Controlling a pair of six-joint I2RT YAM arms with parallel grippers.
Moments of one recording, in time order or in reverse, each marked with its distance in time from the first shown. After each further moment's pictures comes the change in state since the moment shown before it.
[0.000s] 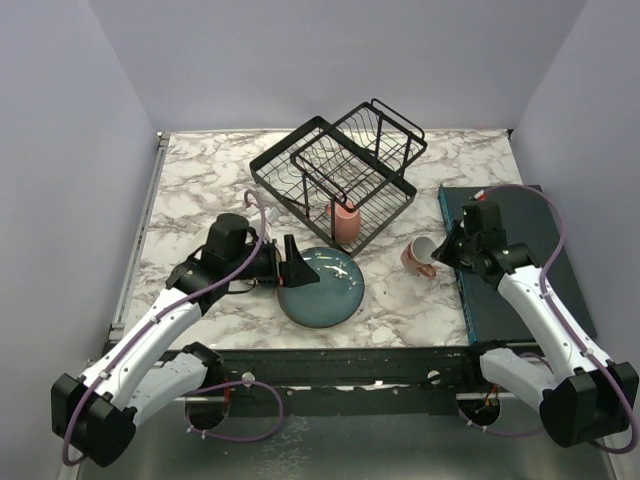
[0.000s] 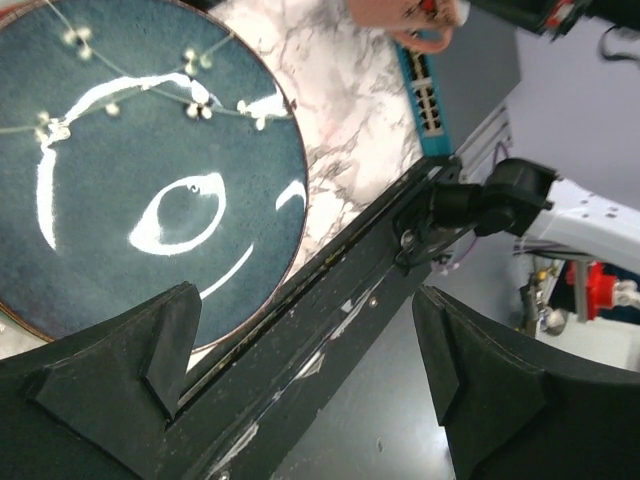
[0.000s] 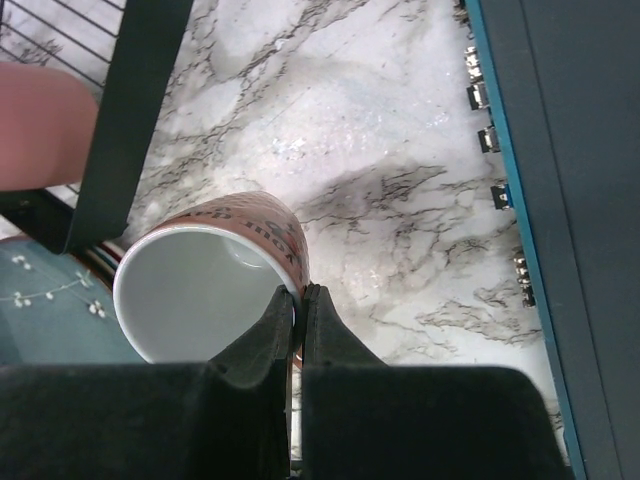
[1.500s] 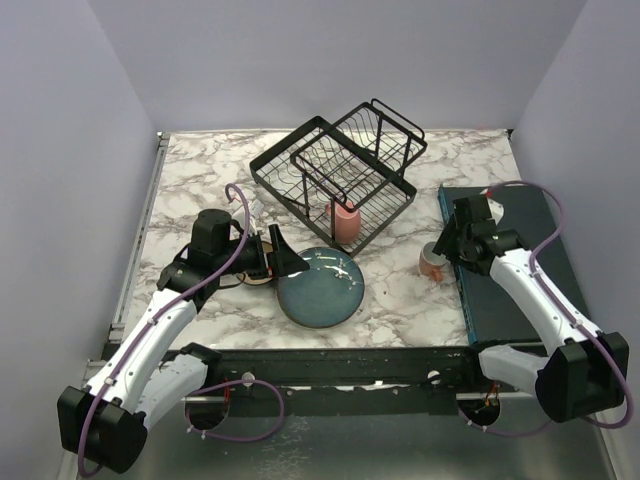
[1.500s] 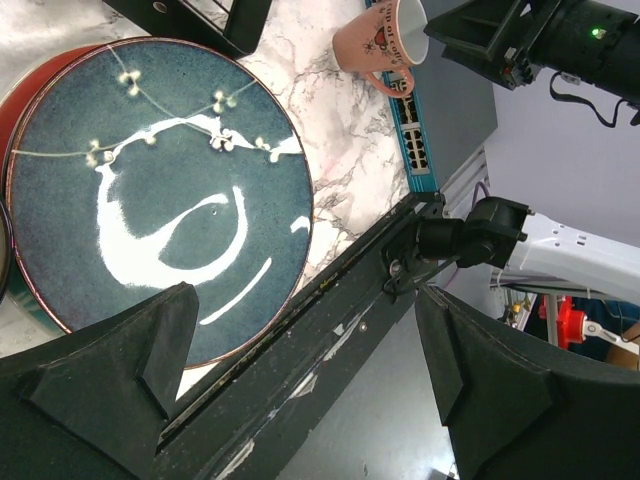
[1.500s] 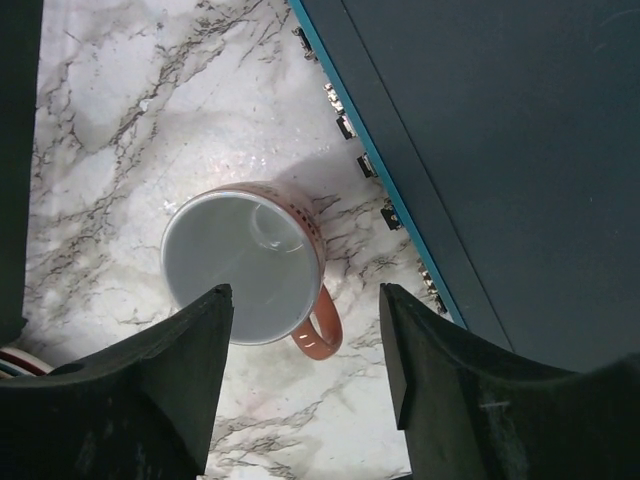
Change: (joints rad) left arm 0.105 -0.005 -0.003 0.010 0.050 -0.009; right arm 0.005 0.125 0.061 -0.067 0.248 0.053
